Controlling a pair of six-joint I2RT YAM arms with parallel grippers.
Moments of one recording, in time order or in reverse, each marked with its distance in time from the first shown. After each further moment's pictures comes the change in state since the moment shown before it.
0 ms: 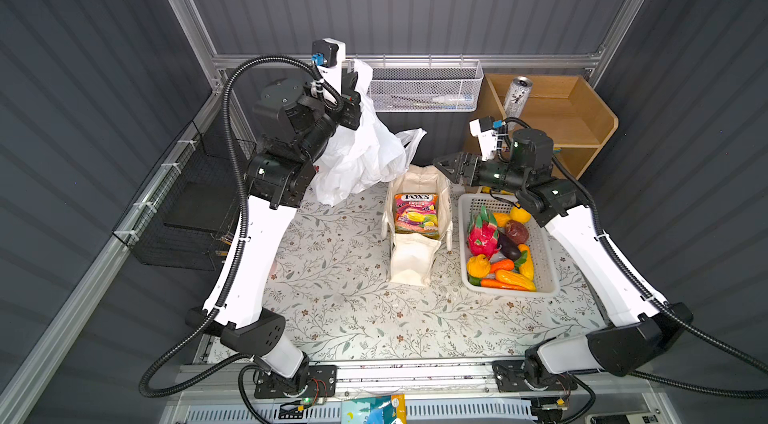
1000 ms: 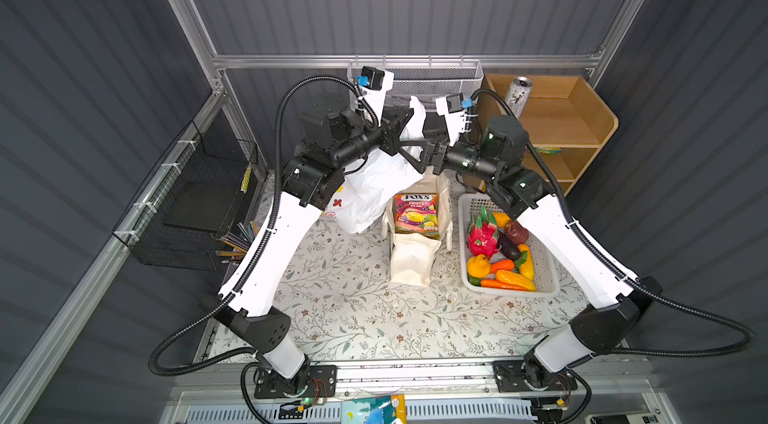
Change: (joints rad) left arm -0.122 0.045 -0.093 0.011 0.267 -0.207; right arm 0.177 0.156 0.182 0.258 0.031 -0.054
